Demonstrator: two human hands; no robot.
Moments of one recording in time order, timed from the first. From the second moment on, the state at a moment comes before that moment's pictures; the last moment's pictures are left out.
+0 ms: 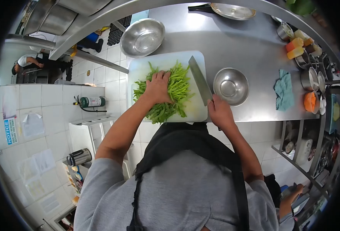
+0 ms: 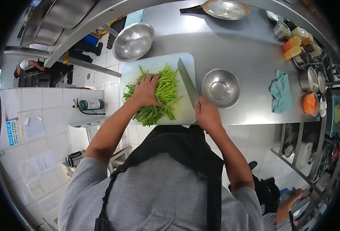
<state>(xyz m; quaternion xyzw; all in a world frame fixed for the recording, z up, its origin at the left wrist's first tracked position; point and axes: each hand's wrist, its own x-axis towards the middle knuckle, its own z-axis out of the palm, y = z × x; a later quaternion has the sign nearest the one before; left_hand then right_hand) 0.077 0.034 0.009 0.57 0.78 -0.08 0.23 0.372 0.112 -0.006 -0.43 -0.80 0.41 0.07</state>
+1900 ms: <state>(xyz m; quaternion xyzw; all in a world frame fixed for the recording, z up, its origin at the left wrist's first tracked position) 0.073 0.022 0.008 0.62 0.75 -0.01 0.25 0.370 -0.021 0.120 -0.58 -0.62 0.51 0.14</state>
